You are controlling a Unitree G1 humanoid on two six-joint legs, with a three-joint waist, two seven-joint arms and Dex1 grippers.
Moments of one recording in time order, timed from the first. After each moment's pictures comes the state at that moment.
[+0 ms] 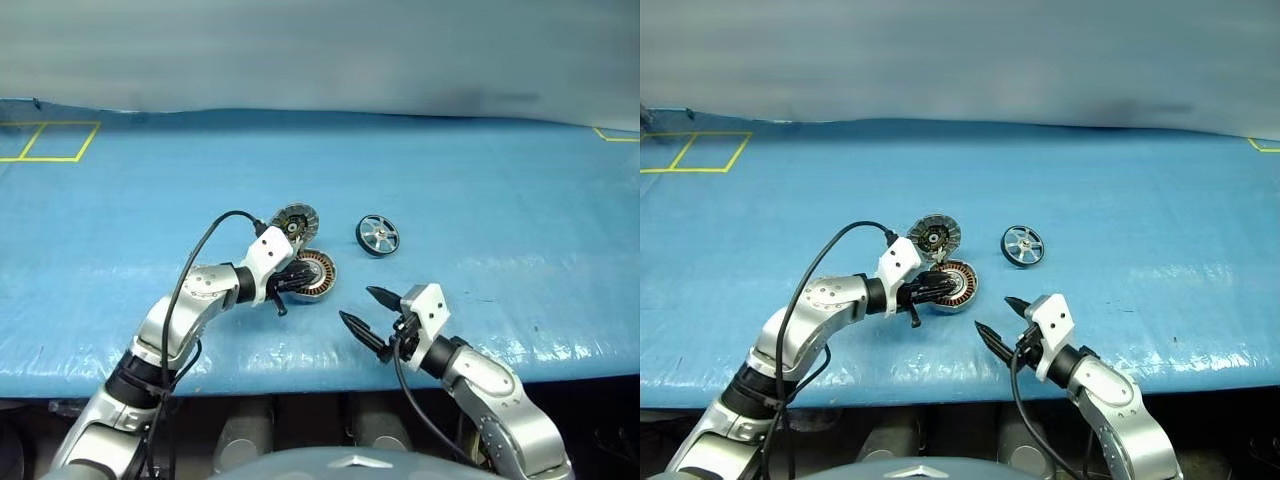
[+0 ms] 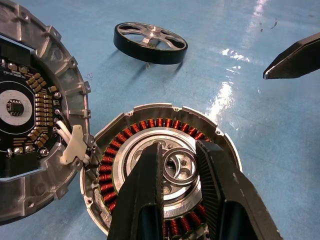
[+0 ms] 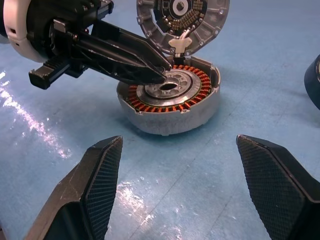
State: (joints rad) left arm -0.32 0.46 -0.31 -0.23 -0.24 0.66 -0.71; right arm 0.29 -0.36 0.12 -0.49 0.30 0.34 0.58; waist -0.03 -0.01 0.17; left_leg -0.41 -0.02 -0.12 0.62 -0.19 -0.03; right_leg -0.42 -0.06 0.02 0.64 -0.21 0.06
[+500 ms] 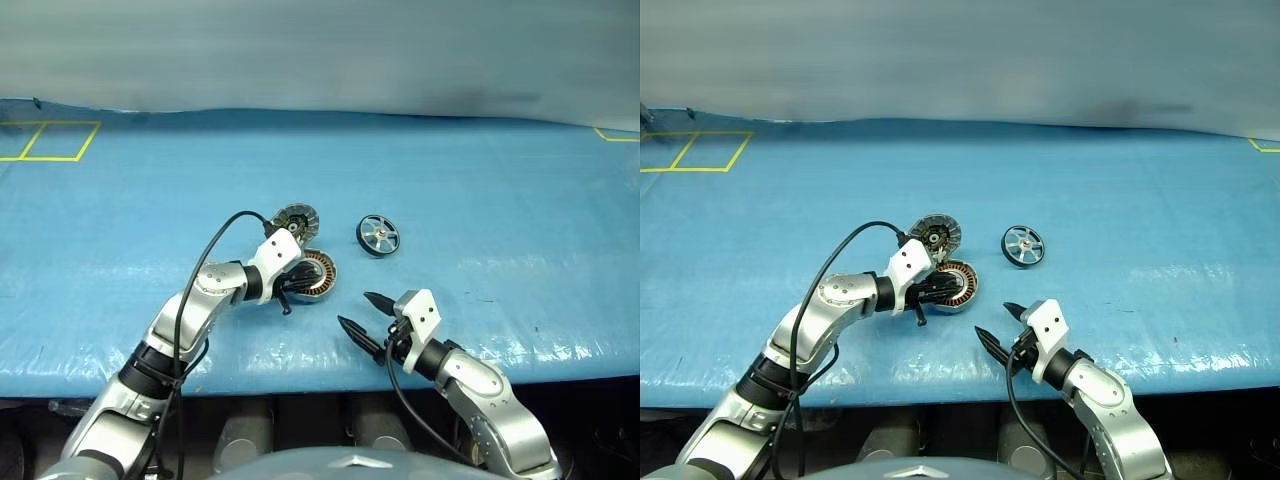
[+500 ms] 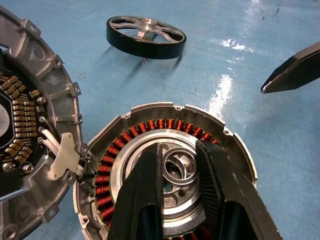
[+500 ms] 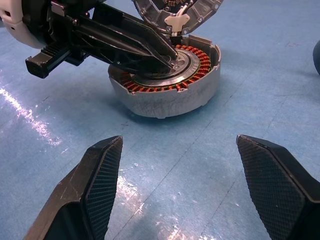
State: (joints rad) left arm -0.35 0.44 -0.35 -0.16 -0.18 0.60 -0.74; right arm 0.28 -0.35 0.14 -0.43 0.28 0.30 0.57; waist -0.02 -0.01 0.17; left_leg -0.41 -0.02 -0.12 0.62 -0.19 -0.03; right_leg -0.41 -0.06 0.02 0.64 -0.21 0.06
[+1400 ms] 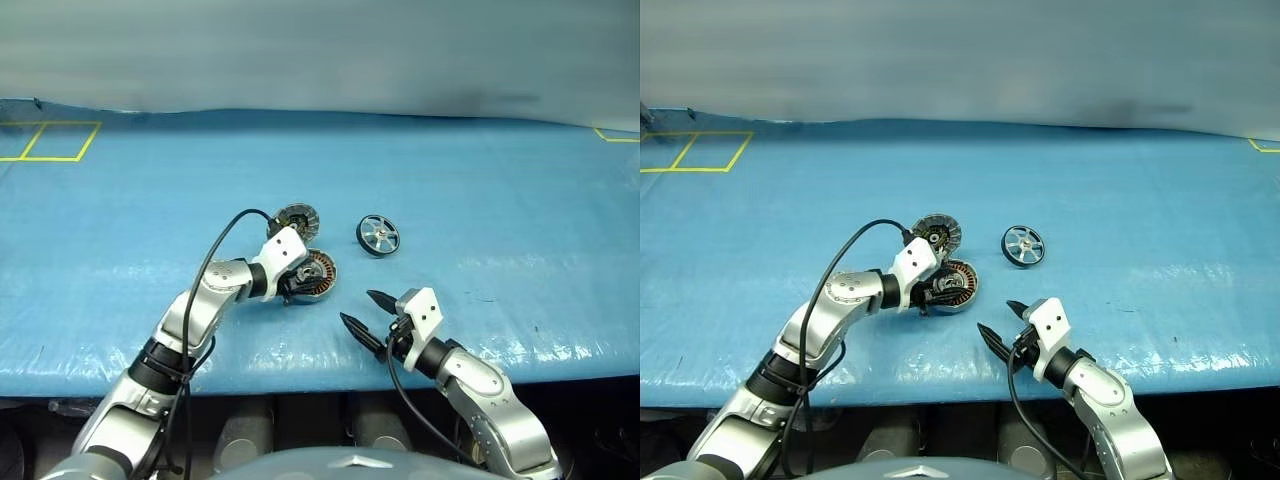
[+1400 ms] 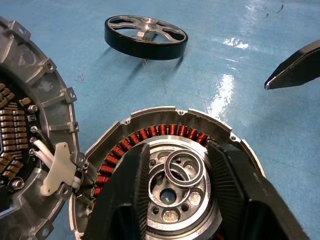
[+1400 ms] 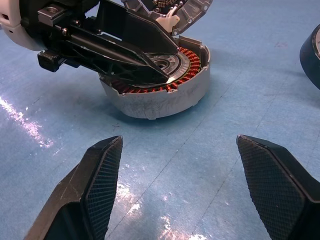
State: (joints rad) left arm -0.37 0.40 -0.34 -0.12 -0.14 0.58 -0.74; right arm 0.28 -0.35 0.14 -0.43 0.29 0.31 0.54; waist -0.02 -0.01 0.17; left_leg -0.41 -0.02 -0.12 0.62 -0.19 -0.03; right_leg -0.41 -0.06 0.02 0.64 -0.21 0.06
